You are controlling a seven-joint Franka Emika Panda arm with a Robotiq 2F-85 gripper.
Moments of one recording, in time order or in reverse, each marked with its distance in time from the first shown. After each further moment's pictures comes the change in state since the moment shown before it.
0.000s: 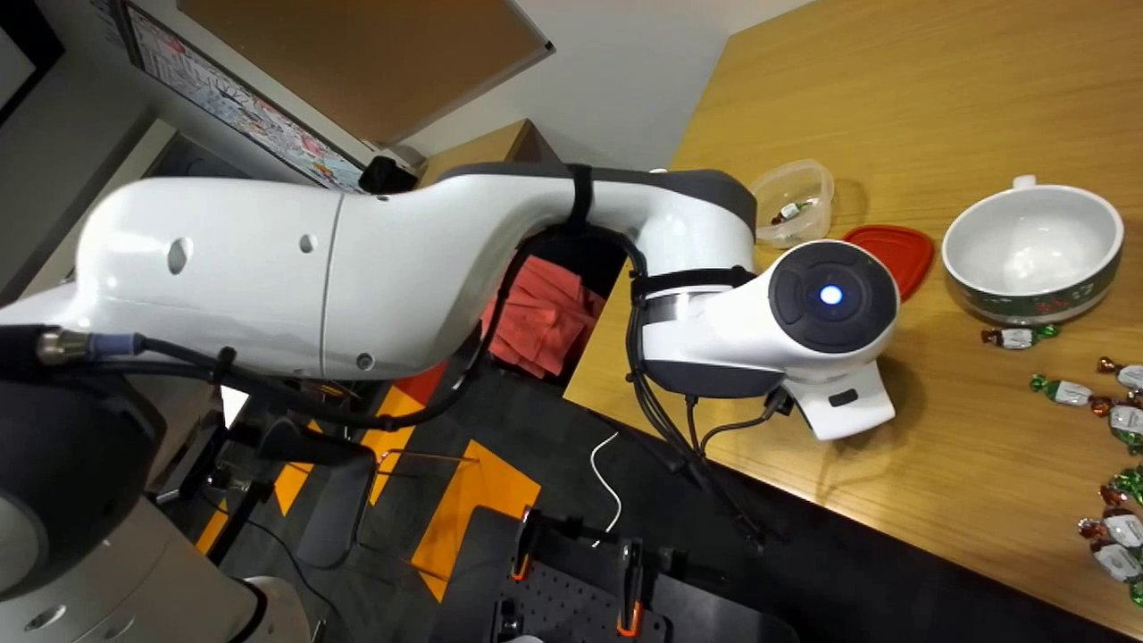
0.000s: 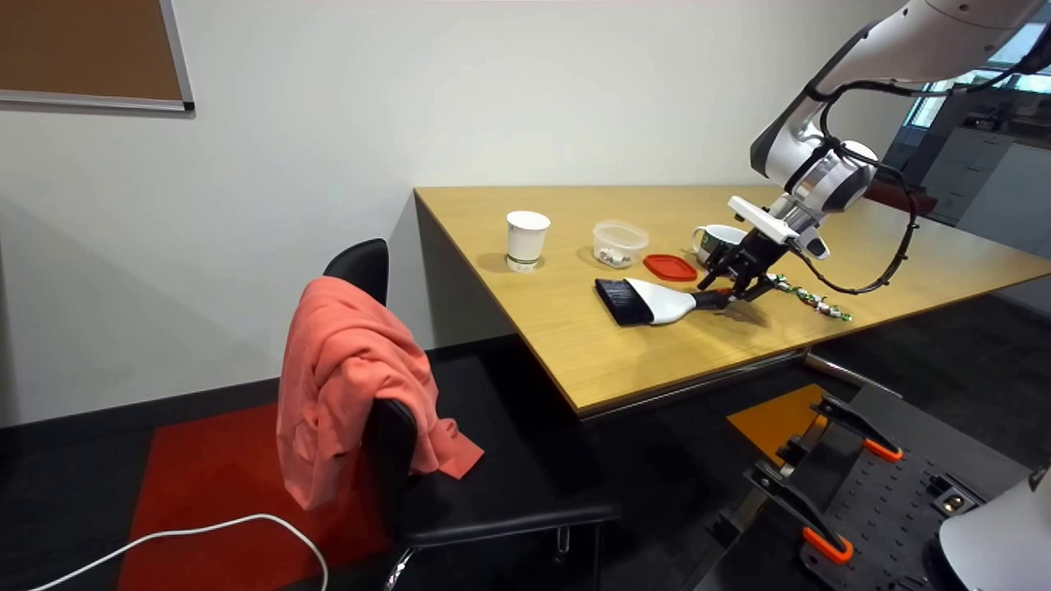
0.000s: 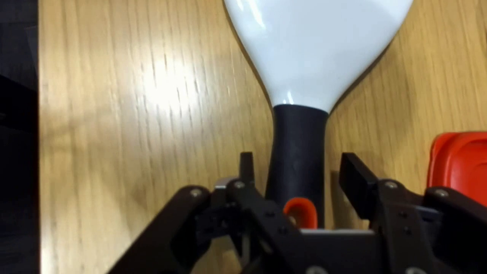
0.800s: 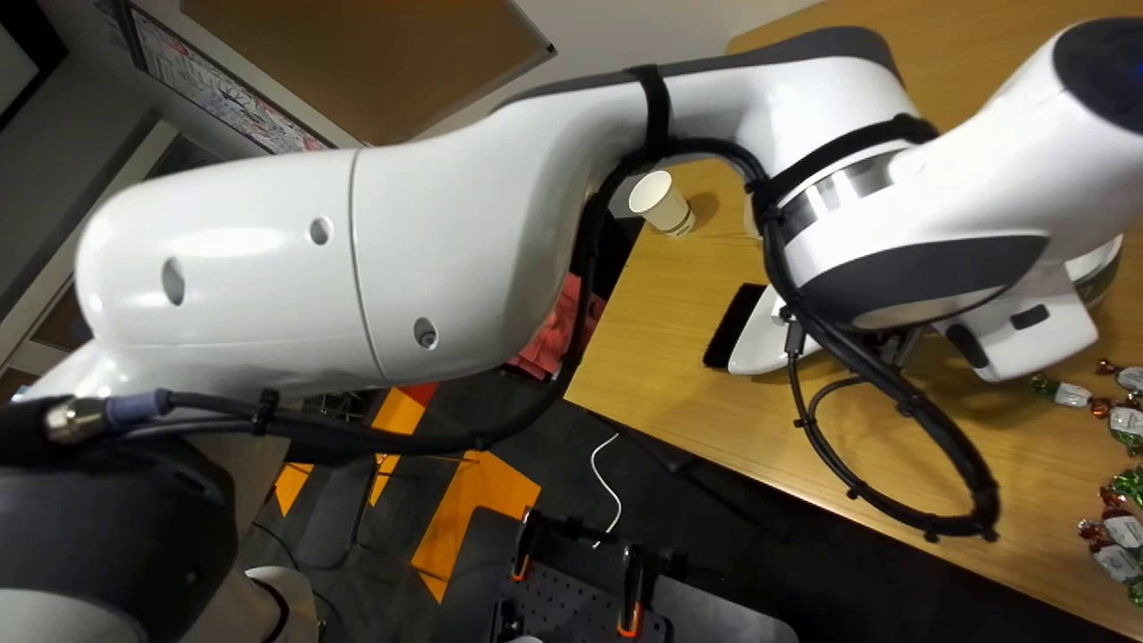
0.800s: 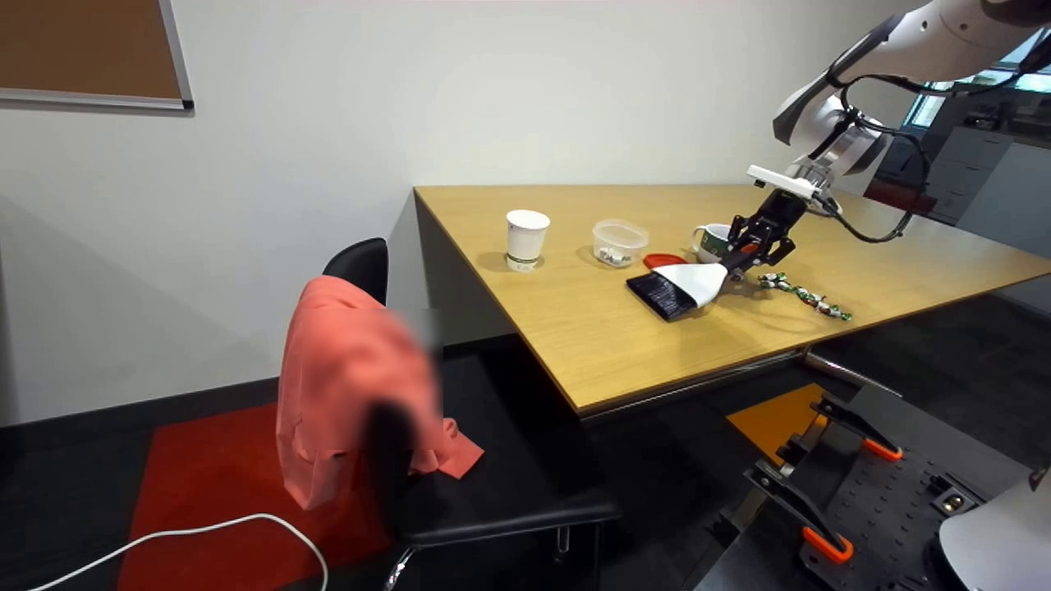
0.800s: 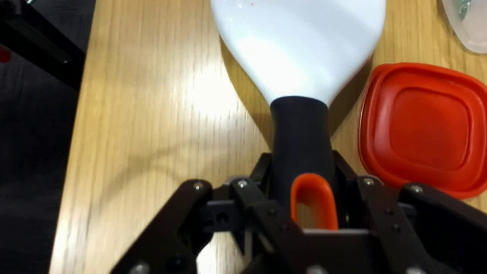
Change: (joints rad) arm -0.210 0.151 0.045 0.457 -0.355 -0.408 0.186
